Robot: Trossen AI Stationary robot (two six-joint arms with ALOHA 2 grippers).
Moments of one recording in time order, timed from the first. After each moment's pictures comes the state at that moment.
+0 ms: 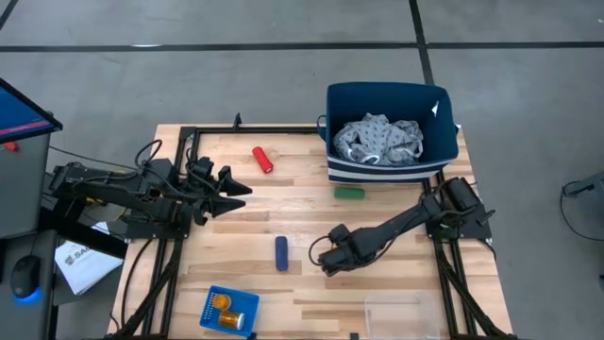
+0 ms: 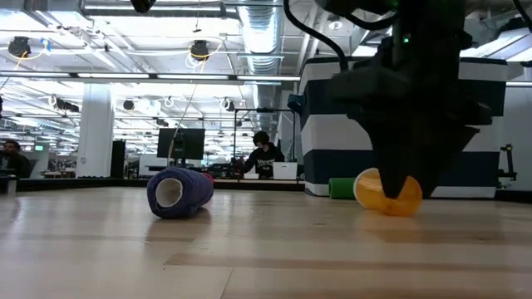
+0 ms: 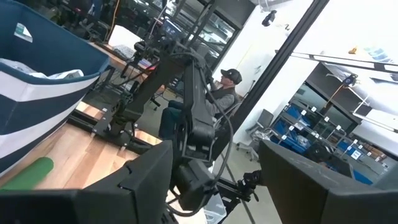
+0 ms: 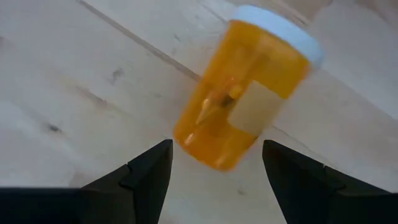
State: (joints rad) left arm -0.13 0.69 0.63 0.20 0.00 -0.57; right arm 0.41 1.94 1.30 -0.87 0.16 1.40
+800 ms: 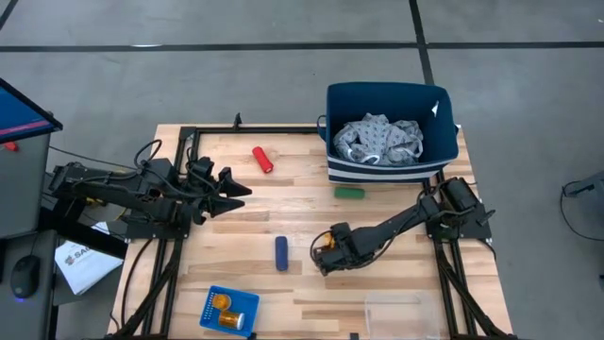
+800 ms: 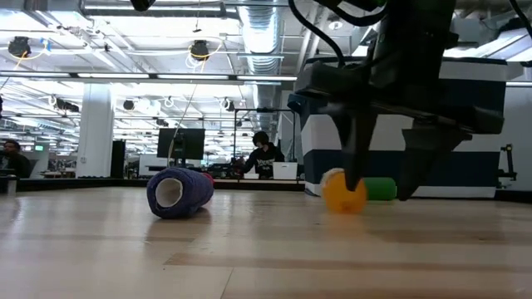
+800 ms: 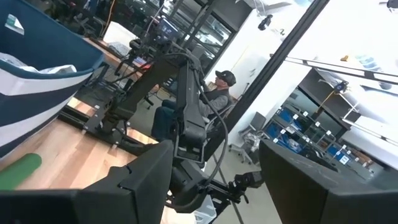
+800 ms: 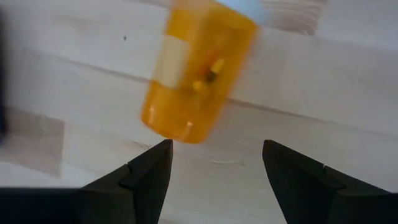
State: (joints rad) left arm -0.13 0.69 0.63 0.21 0.01 -0.61; right arm 0.40 1.95 1.30 -0.76 0.20 1.77
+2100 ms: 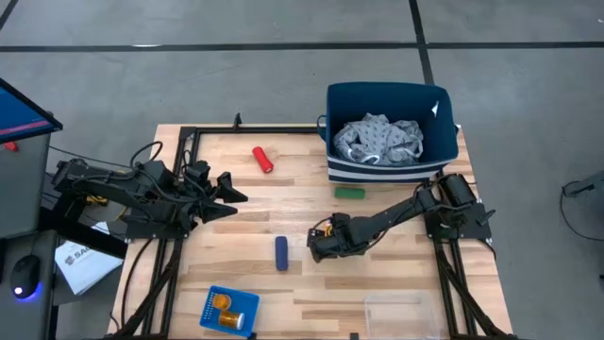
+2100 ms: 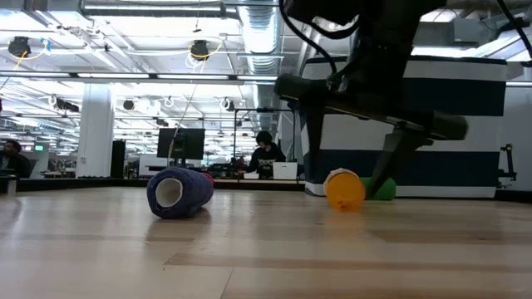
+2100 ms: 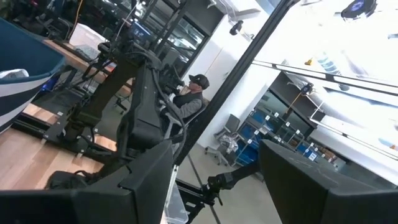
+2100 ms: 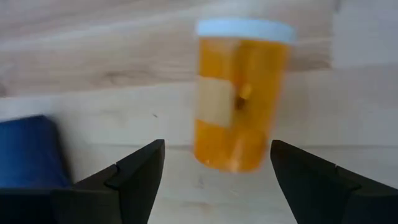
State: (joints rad) left arm -0.20 0.69 0.63 0.29 0.03 -0.62; right arm 0.31 1.95 1.30 -0.70 0.24 1.97
